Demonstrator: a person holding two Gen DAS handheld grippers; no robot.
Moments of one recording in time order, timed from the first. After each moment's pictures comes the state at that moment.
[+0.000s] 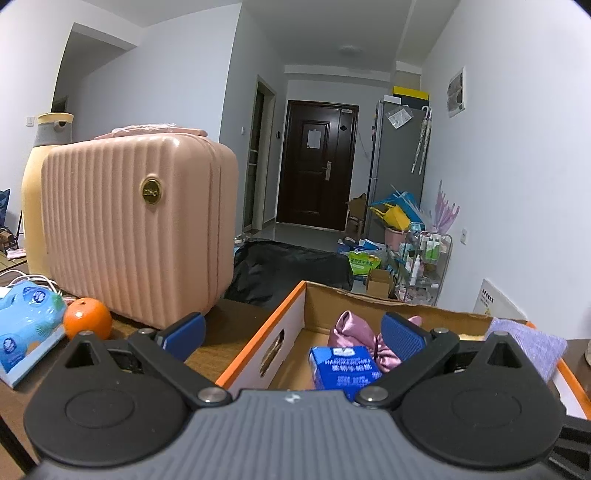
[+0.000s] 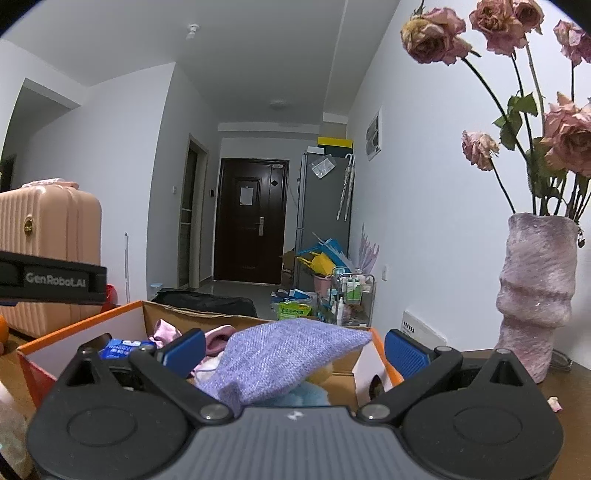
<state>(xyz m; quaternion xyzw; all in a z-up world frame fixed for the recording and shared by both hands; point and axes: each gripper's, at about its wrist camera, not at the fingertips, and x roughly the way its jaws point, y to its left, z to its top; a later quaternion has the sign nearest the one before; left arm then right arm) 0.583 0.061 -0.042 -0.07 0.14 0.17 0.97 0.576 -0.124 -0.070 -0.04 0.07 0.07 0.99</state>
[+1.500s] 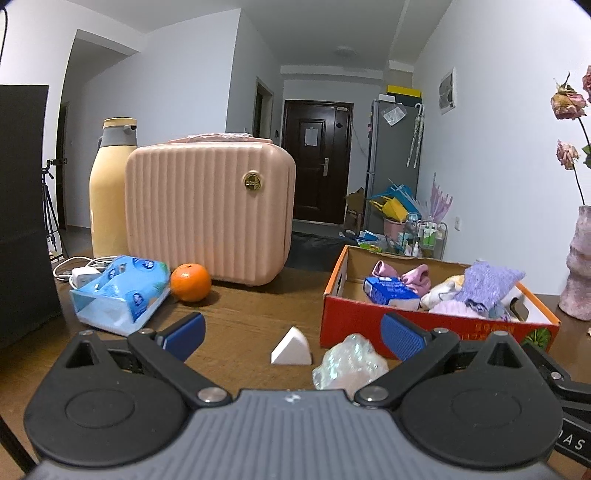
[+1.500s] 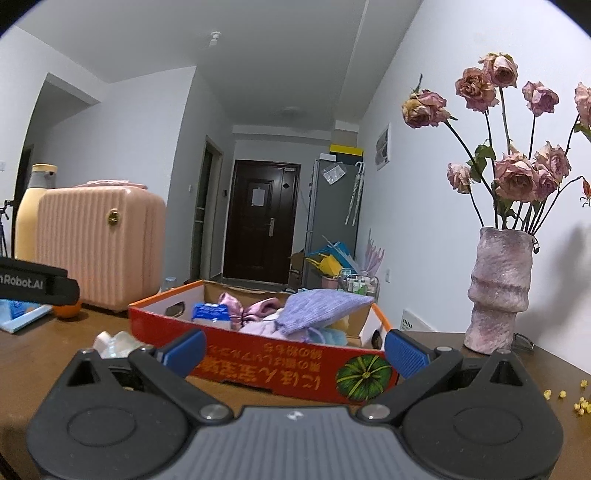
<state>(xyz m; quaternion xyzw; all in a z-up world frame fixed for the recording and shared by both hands) 0.407 0.090 -0.039 -0.06 0.15 0.16 0.97 0.415 -0.106 -0.070 -0.06 0.07 0.09 0.99</state>
